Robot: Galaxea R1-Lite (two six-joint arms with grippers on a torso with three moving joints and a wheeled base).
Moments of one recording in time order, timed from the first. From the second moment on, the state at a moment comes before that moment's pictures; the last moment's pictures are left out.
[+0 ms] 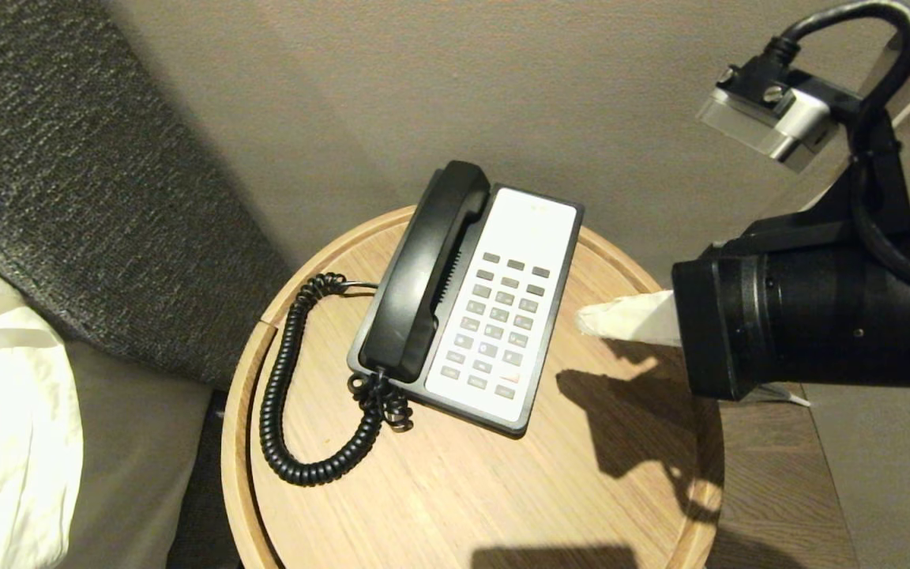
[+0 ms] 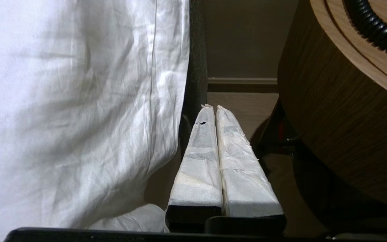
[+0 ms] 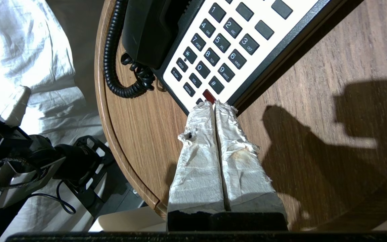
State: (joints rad) left arm 0.00 0.00 -0.01 -0.09 0.02 0.10; right arm 0.96 1.45 -1.34 0.37 -0.13 0.40
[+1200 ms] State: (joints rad) left arm 0.00 0.00 0.00 -0.09 -0.01 0.05; right arm 0.87 1.27 -1.16 0.35 -0.14 0.40
